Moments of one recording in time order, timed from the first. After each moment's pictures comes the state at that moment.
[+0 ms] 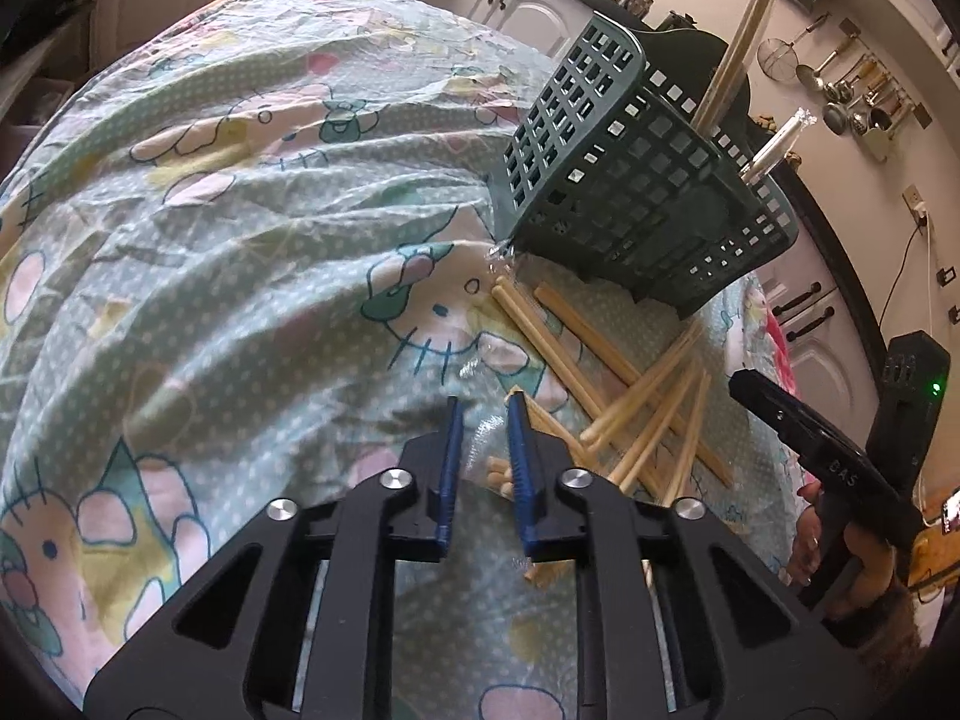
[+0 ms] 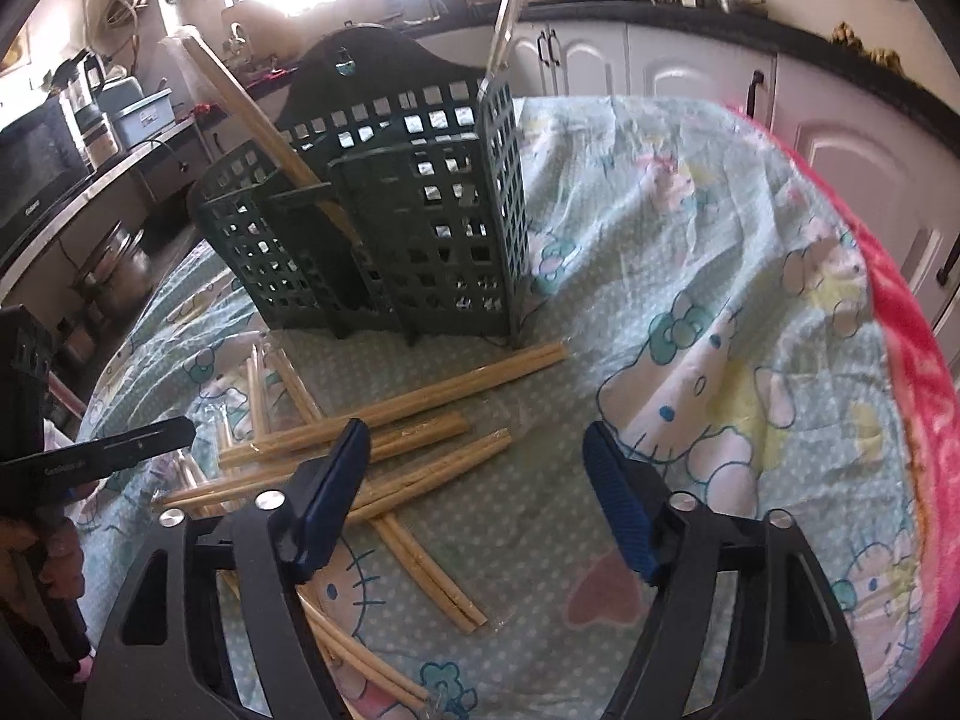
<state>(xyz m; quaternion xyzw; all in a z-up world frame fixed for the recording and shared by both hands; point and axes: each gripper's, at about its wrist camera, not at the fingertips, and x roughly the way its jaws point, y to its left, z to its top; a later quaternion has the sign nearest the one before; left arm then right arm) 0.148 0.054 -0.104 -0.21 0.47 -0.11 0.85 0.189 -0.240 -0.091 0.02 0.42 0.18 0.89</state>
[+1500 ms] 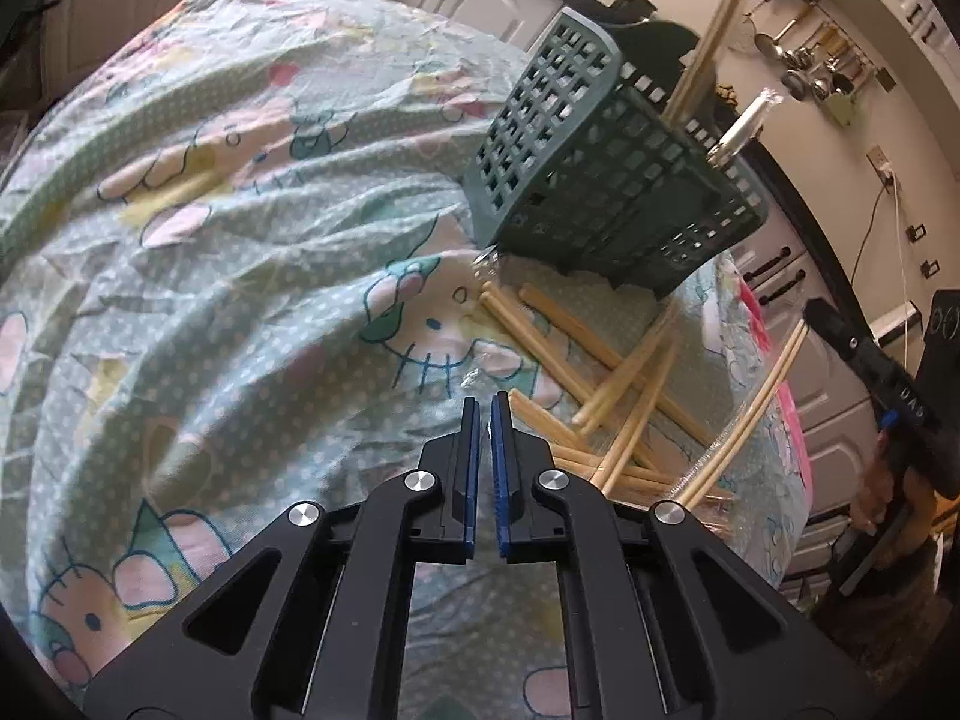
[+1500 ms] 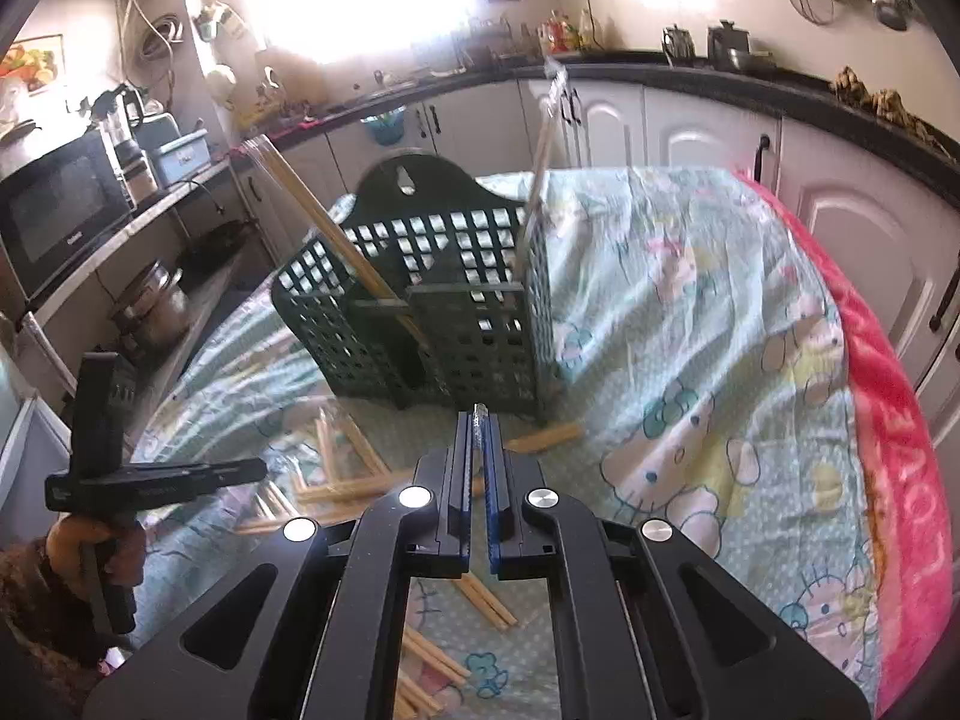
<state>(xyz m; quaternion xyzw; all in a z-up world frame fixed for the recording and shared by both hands) 0.152 0.068 -0.097 -0.19 0.47 -0.17 0.84 0.164 -0.247 -0.025 0.03 0.36 0.21 0.91</state>
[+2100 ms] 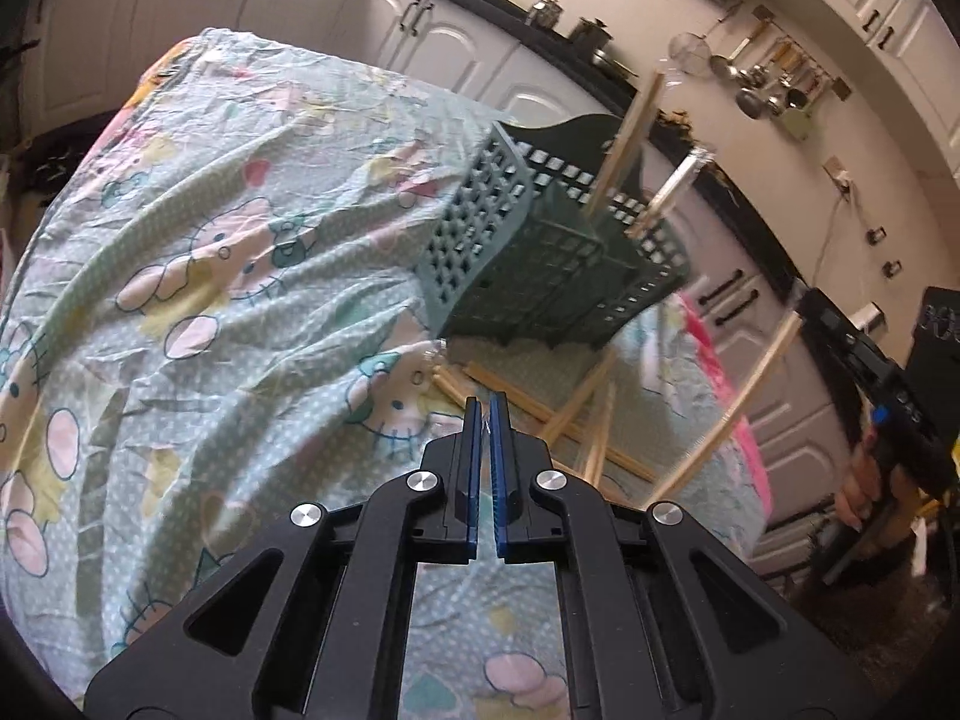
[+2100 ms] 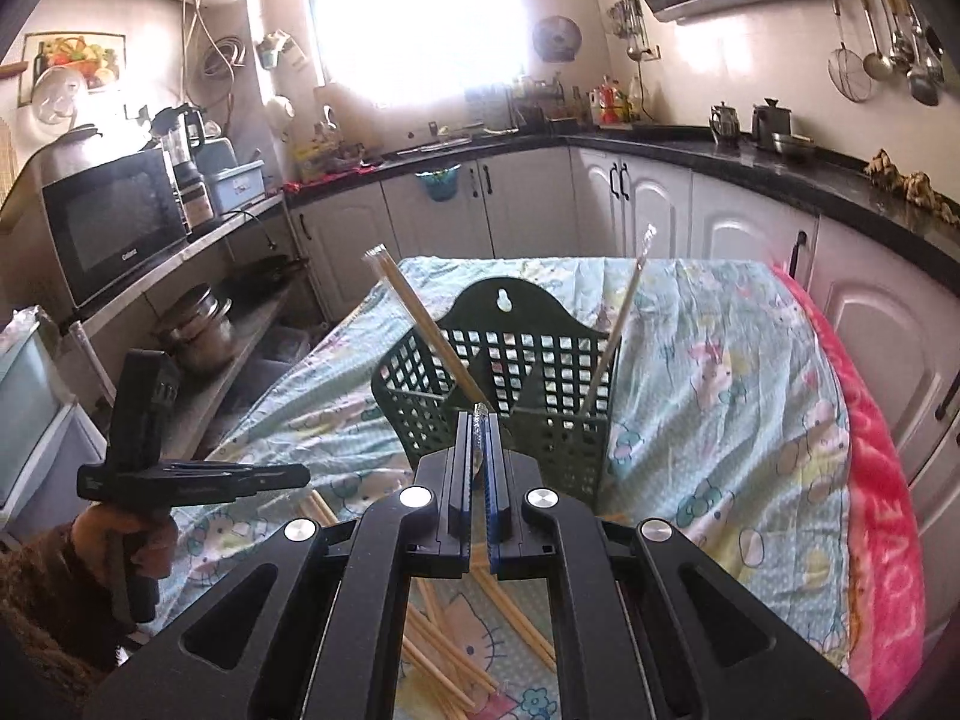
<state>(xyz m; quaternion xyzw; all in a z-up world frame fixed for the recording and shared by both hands) 0.154 0.084 -0.041 -0.19 0.44 -0.22 0.85 0.148 -0.224 0.040 0.01 0.29 0.26 0.92</state>
